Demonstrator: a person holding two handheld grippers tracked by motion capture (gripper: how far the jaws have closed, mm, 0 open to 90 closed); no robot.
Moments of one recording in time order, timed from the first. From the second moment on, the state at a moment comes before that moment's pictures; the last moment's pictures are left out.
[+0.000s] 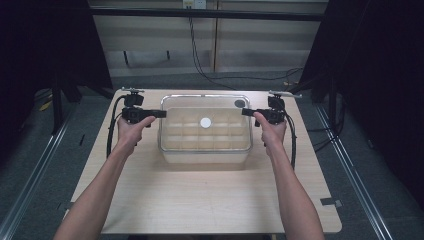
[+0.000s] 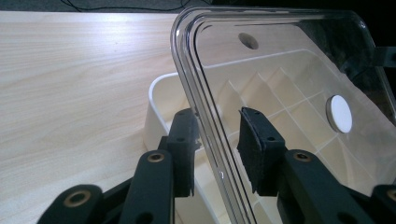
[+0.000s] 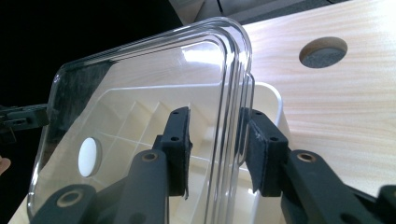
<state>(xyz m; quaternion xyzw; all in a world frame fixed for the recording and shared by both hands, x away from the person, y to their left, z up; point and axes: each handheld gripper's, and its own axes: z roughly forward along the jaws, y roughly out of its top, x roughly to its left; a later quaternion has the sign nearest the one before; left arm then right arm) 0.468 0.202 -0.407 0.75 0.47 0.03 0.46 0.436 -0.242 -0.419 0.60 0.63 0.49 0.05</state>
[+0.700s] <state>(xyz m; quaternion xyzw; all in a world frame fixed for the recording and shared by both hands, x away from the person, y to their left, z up) 0.480 0.195 -0.433 0.76 0.49 0.01 0.44 0.445 -0.223 -0.439 0.62 0.65 0.42 0.10</state>
